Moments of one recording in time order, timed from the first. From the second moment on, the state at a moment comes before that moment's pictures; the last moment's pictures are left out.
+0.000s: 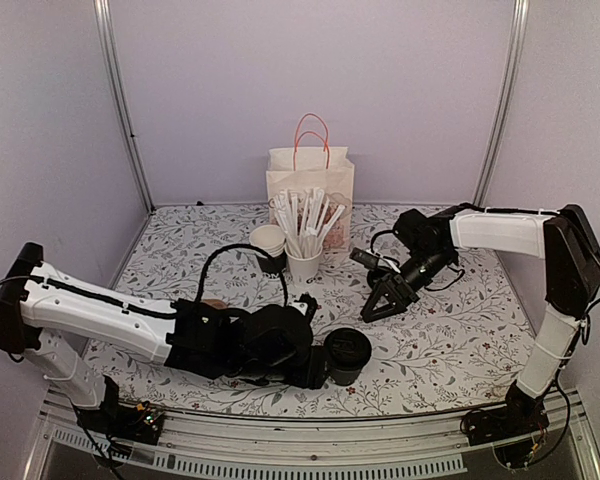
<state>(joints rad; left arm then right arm) -1.42 1.57 1.04 -0.32 -0.28 -1.00 0.56 1.79 1.26 -0.93 -1.03 -0.54</state>
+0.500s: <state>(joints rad) -1.36 1.63 1.04 -0.21 -0.24 -0.97 0.58 1.79 1.22 -0.94 -1.07 -0.62</state>
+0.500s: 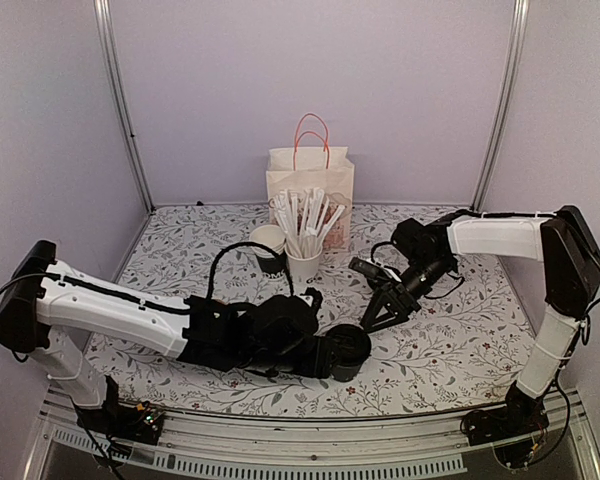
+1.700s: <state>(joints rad) -1.28 1.50 0.87 -0.14 -0.19 -1.08 0.52 1.72 1.09 -1.02 -1.00 -0.69</state>
